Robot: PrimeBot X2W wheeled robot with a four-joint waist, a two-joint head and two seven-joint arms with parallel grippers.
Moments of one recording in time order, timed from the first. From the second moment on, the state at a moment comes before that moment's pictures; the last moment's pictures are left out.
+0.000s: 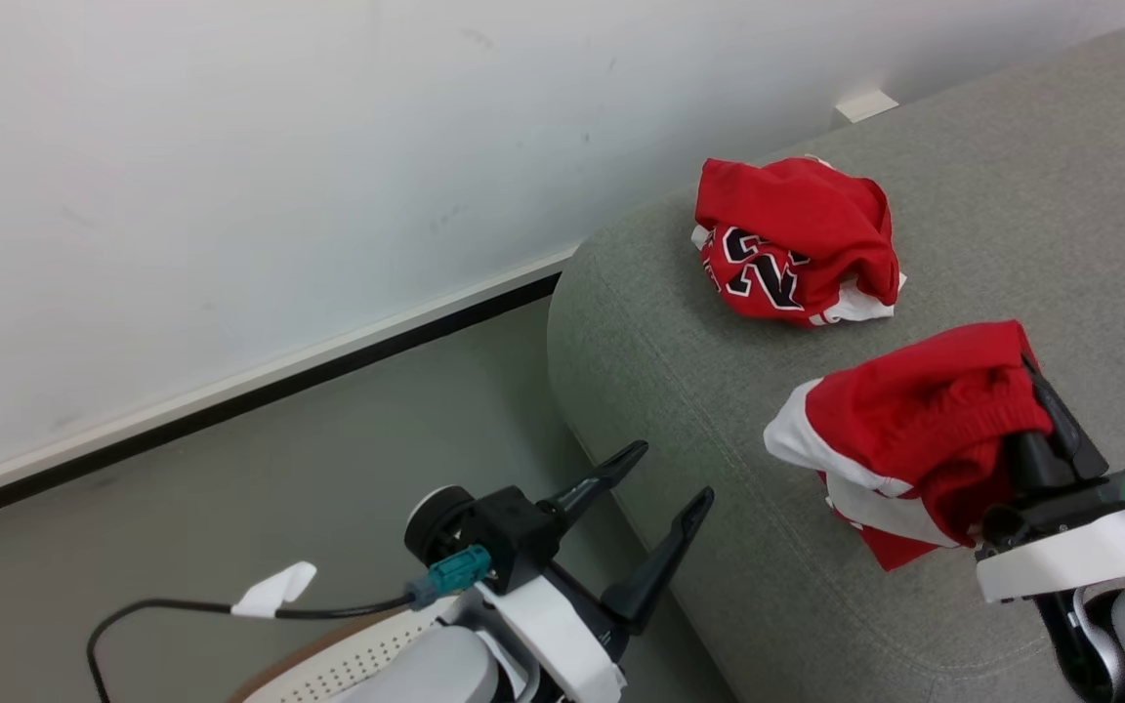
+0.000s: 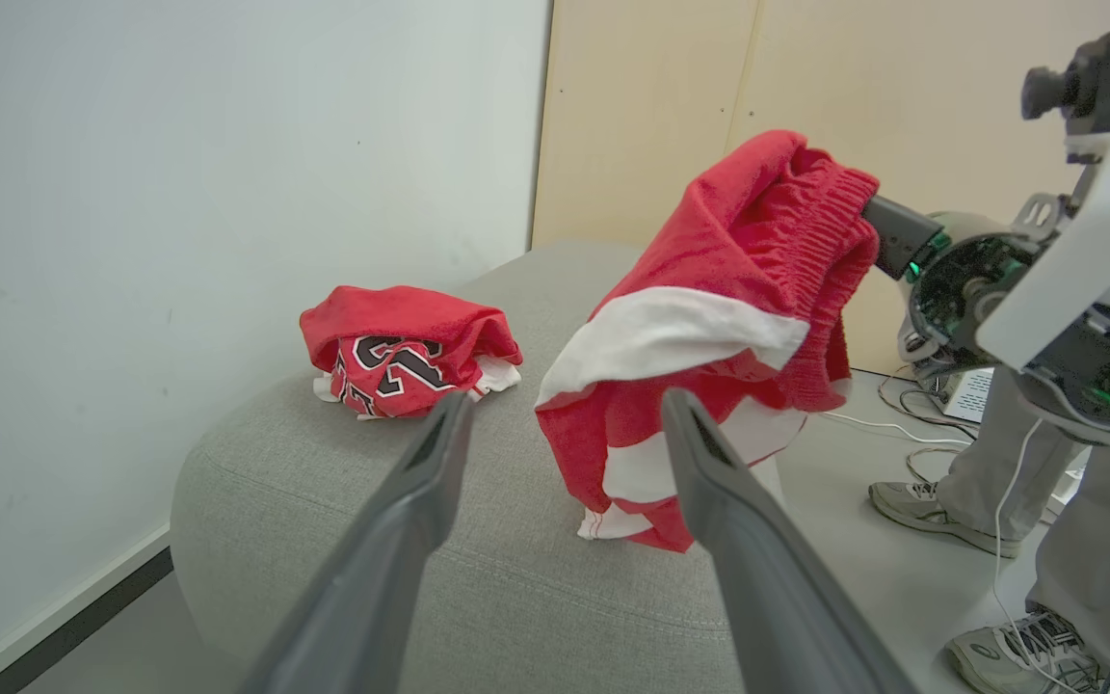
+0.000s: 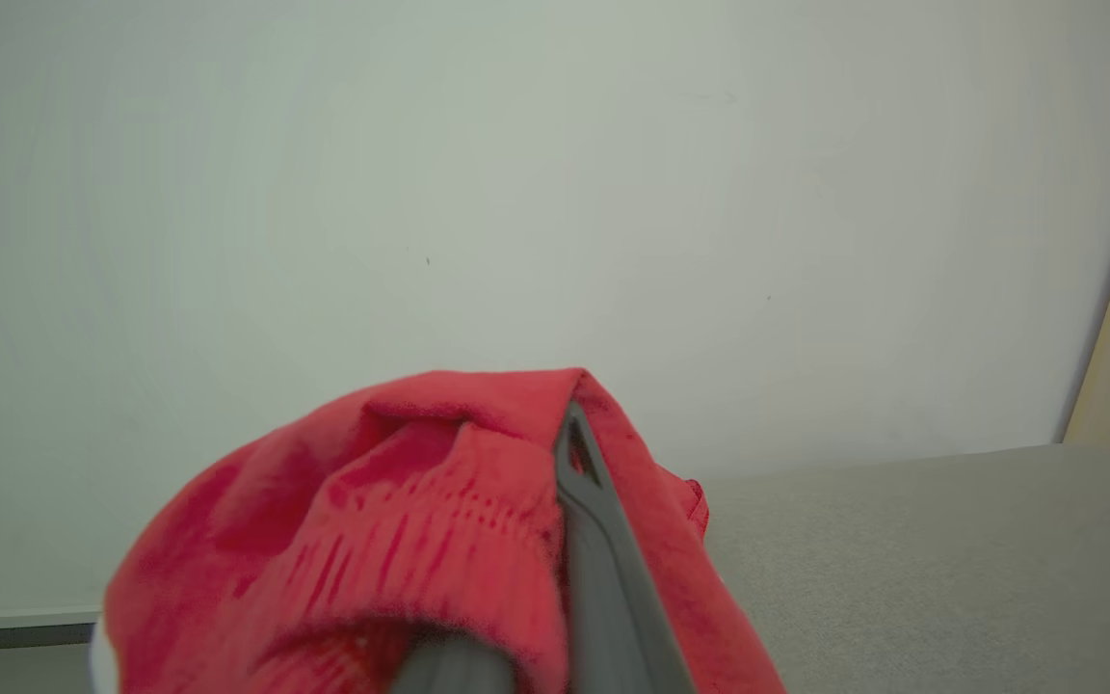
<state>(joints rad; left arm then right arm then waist) -0.51 0.19 -0.84 0.28 -0.50 -0.07 -0.26 -0.35 -0.28 0.23 0.23 0.44 0.13 -0.26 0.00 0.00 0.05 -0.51</state>
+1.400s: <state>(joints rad) -0.67 0.33 -0.82 0.16 -0.45 -0.08 -0.20 -0.92 -0.58 0.05 0.97 0.26 0.13 0.10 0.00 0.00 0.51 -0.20</state>
